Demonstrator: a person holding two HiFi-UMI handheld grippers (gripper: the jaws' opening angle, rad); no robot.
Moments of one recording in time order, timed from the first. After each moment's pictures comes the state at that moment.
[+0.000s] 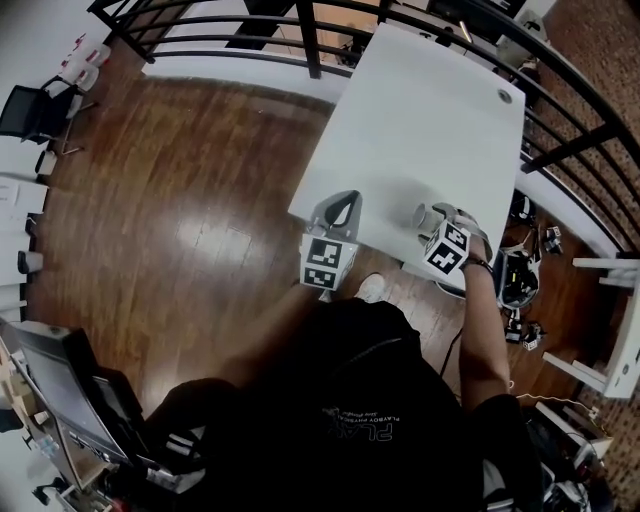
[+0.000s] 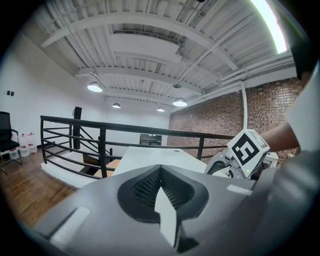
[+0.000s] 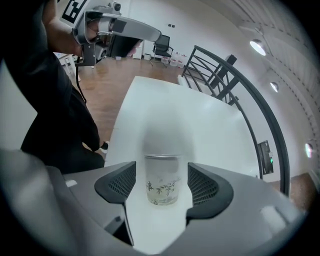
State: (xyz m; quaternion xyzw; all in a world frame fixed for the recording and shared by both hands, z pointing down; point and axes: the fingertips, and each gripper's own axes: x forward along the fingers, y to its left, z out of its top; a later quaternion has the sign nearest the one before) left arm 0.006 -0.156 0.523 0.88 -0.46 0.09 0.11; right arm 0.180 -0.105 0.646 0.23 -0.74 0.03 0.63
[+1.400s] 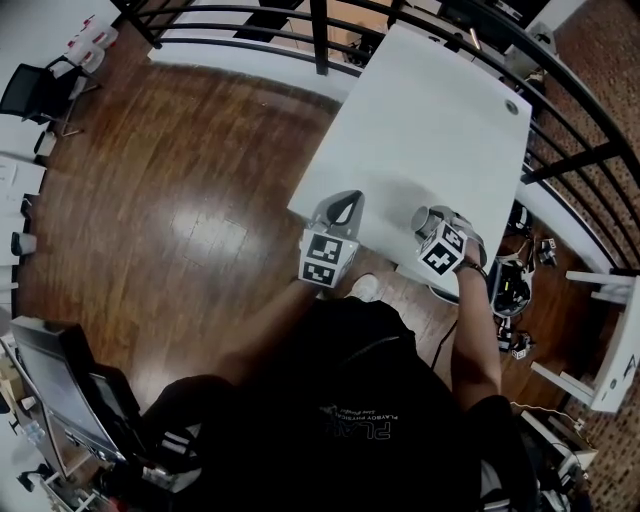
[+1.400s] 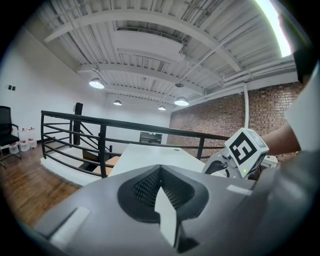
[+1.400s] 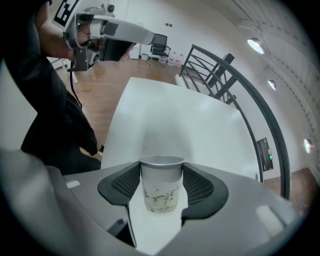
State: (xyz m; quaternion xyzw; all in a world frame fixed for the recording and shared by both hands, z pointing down) left arm 0.006 -0.157 0.531 0.87 -0.46 0.09 0.14; right arm 0.170 -0.115 0.644 0.24 -0.74 0.04 0.62
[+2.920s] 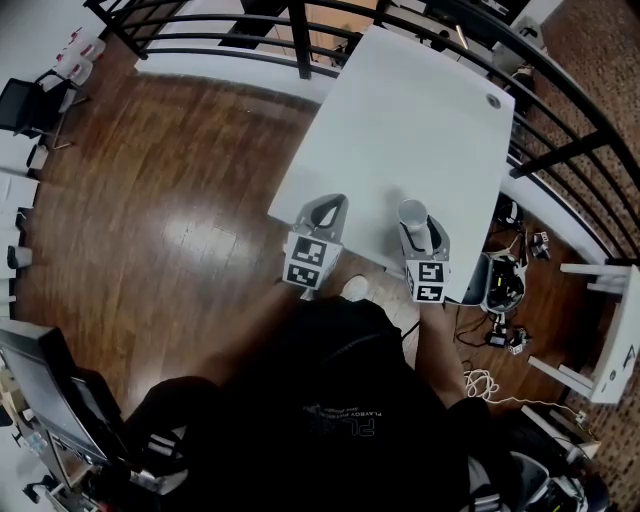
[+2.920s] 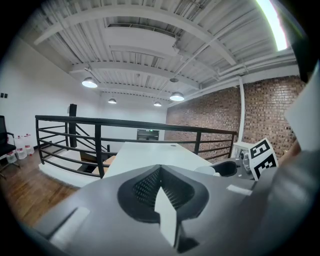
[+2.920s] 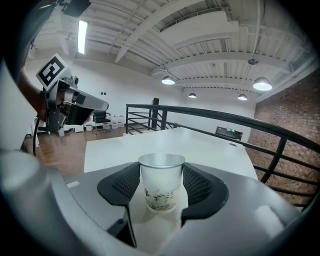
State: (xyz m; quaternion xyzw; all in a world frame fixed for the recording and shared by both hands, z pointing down) left arm 0.011 -0.158 0.538 0.88 -0.44 0.12 0.12; right arm 0.188 -0.121 0.621 0.57 -0.78 0.10 0.24
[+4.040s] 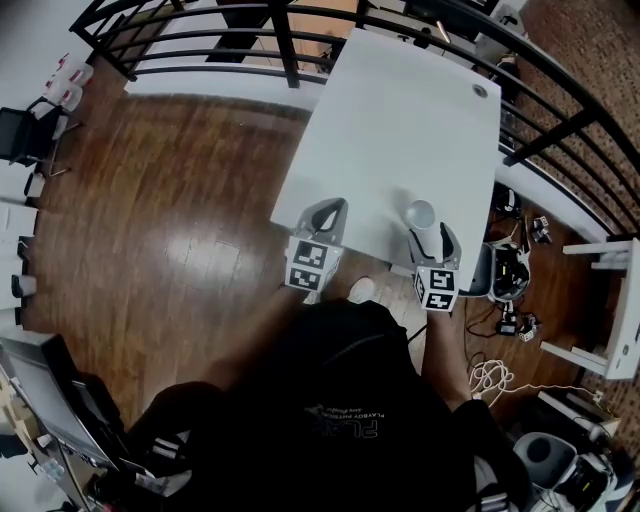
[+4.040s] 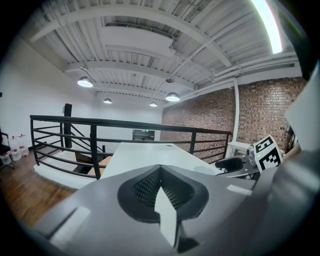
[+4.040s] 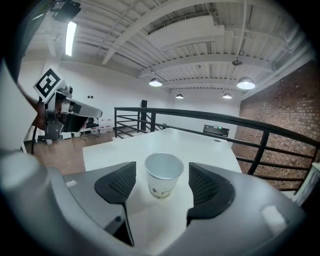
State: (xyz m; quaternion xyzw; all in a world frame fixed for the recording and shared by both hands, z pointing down) left arm 0.022 -0.150 0.540 0.89 -0.41 0.12 0.12; right arm 0.220 -0.087 0.608 0.63 -0.74 0.12 0.21
